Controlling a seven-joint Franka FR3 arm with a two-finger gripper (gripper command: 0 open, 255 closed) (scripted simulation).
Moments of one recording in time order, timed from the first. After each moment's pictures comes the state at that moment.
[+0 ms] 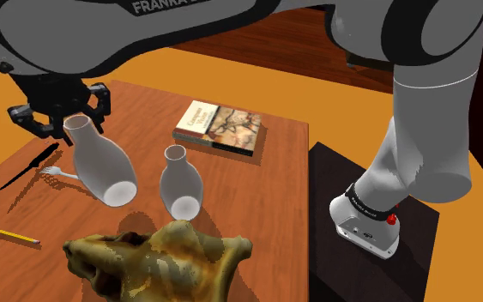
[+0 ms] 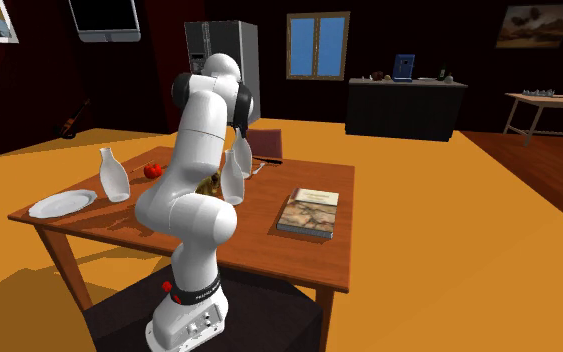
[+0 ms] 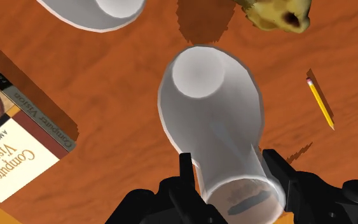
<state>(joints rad) 0.42 0.54 0.49 -1.27 -0.39 1.83 1.02</state>
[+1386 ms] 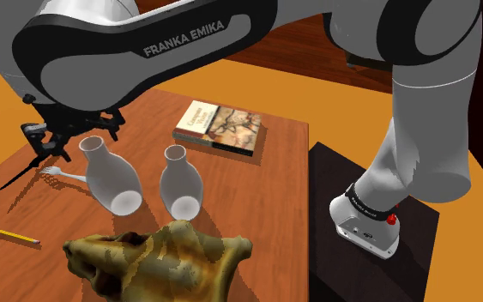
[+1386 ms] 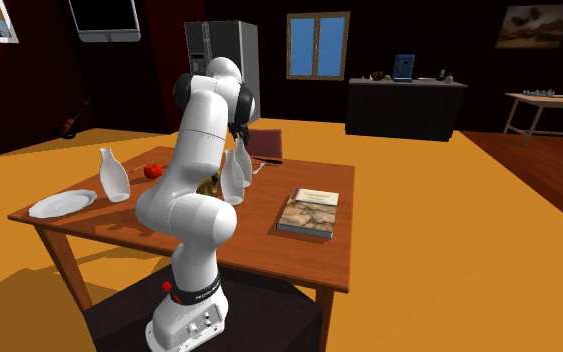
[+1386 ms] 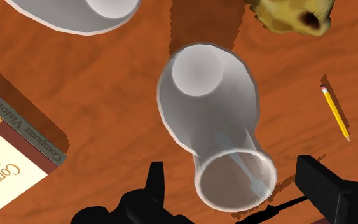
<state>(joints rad) 0.41 0.55 0.48 -1.37 -0.40 1.93 1.05</state>
